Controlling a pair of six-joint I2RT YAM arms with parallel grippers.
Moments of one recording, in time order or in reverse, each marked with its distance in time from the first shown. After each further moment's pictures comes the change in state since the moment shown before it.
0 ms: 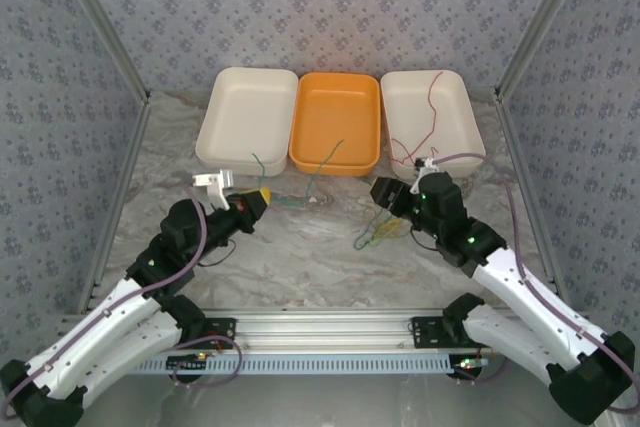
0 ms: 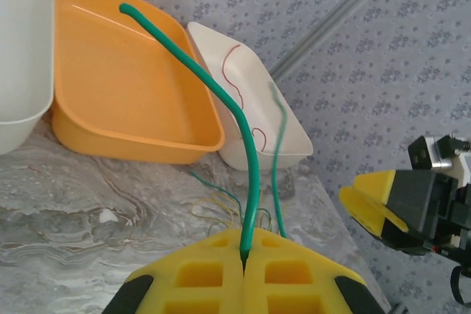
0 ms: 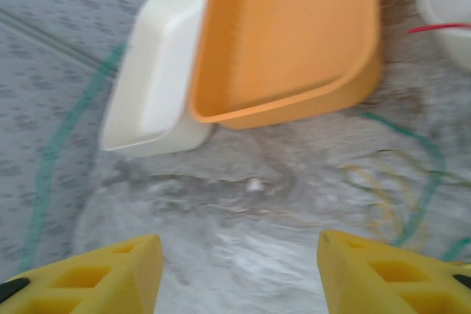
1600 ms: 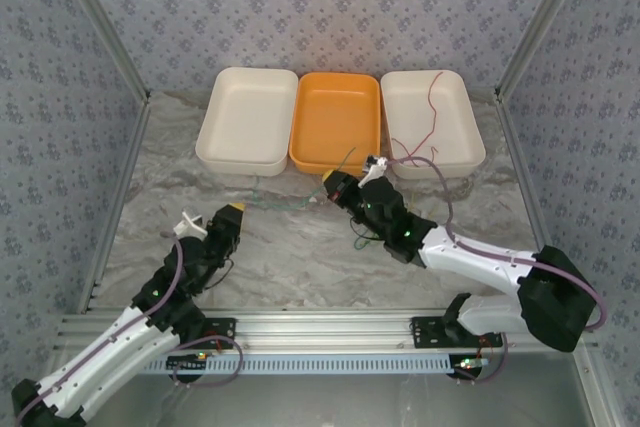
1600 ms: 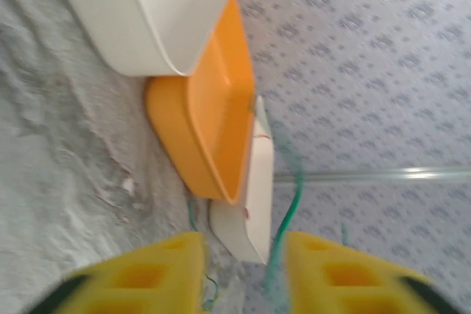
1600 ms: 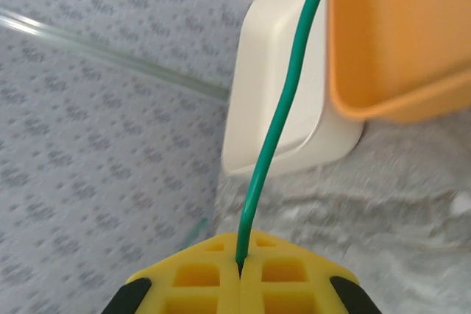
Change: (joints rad) left arm -0.034 -0.295 -0.340 -0.002 -0.378 -0.766; right arm 0.261 0.384 -0.009 0.637 0.223 0.299
